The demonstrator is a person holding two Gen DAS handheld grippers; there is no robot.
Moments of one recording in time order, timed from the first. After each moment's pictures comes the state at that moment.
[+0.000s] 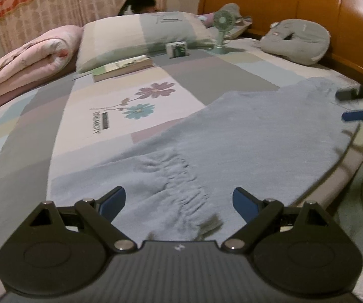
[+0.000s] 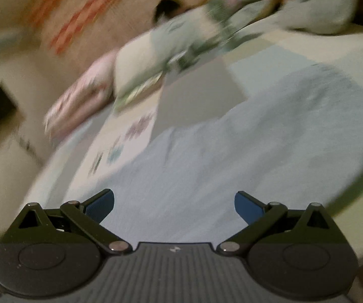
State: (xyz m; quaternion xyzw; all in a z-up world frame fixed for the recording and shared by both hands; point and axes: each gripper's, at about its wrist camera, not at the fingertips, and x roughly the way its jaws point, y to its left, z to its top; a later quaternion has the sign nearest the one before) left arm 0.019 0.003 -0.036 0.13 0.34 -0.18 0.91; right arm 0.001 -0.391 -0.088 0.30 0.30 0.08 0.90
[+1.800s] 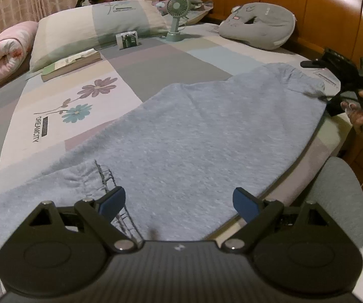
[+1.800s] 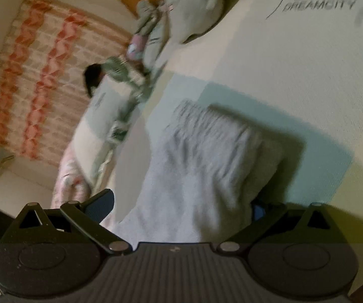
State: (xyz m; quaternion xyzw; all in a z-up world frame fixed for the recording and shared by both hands) left arm 0.028 -0.065 -0.043 0.13 0.38 -0.25 0.88; right arm 0.048 -0.525 -0.164 0.52 0.24 0.02 0.82
